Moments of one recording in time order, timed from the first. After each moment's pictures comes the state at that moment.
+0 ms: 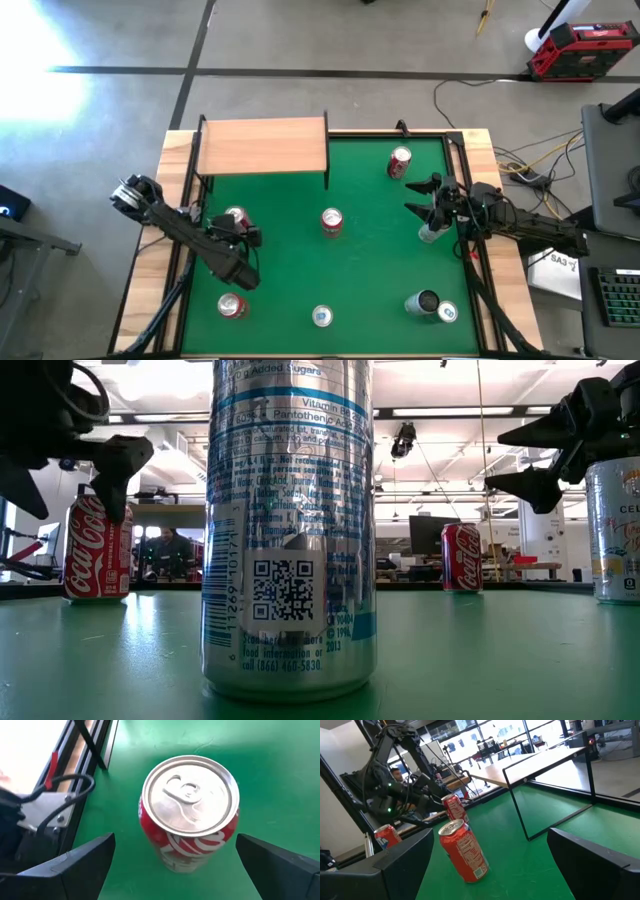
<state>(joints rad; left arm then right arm) -0.58 1.64 0.98 -1.47 -0.58 -2.37 -0.27 0.04 0.01 0.03 -0.08 0.39</state>
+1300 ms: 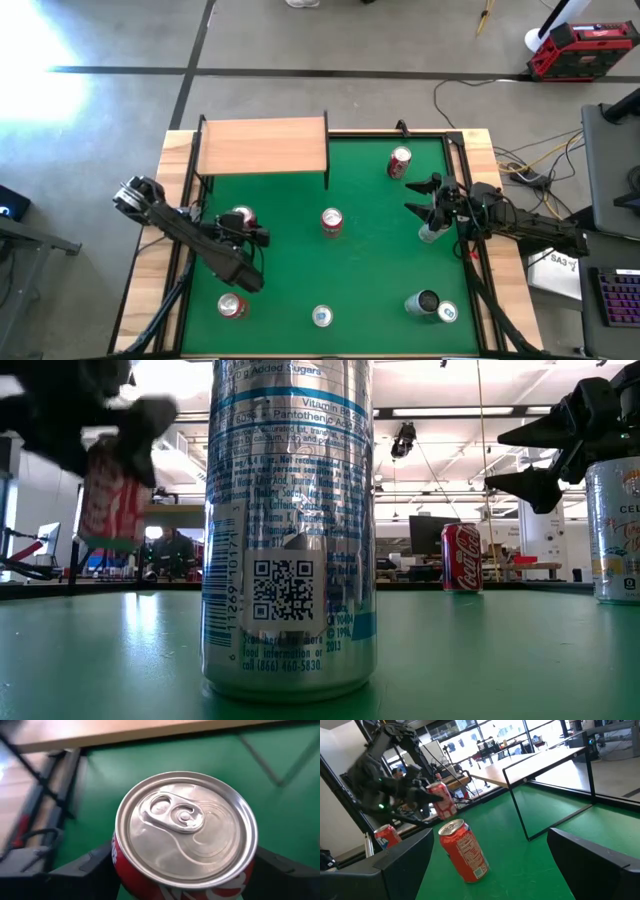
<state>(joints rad) -0.58 1.65 1.13 -1.57 -0.80 -2.24 -0.27 0.04 0.01 0.03 -0.08 0.39</state>
